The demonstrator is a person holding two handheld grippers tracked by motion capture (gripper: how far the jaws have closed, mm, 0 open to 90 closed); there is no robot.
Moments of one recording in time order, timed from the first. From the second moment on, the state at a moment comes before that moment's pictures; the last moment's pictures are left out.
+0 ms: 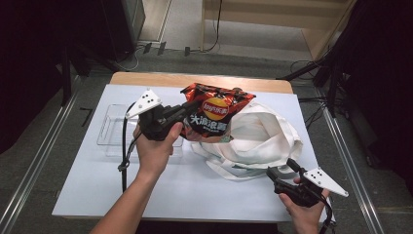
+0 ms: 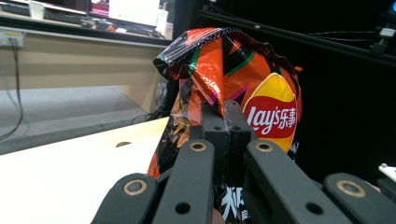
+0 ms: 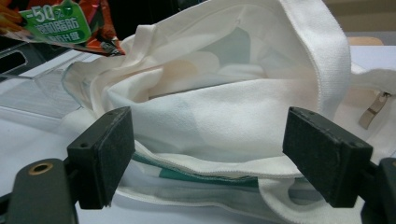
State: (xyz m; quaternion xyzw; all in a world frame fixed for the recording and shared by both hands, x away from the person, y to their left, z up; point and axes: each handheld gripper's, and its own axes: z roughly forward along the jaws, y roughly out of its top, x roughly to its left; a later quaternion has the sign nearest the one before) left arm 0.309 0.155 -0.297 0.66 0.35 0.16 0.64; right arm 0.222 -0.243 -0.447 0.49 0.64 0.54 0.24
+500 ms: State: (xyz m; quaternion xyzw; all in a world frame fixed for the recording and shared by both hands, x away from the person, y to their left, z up) left arm 0.310 0.203 -0.293 0.64 0.37 0.18 0.64; right arm 0.224 -0.240 -0.448 0.49 0.65 0.53 0.24
